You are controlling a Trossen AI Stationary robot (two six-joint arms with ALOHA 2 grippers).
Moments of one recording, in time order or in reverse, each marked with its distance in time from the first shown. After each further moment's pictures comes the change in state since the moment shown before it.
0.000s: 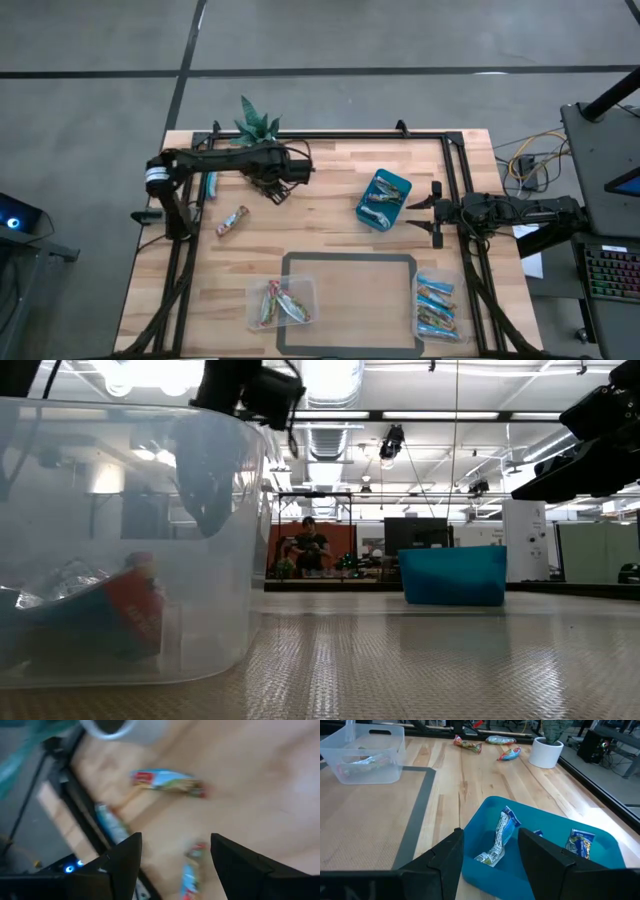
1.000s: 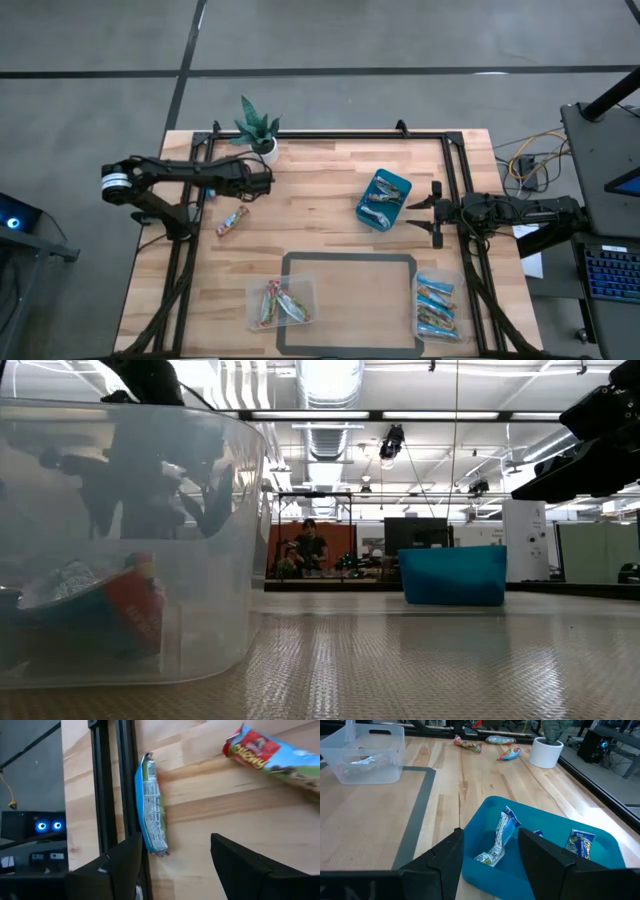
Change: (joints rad) left arm 0.097 -0.346 -0.676 0.298 -0.167 -0.419; right arm 0.000 0.000 0.000 0.000 0.000 0.000
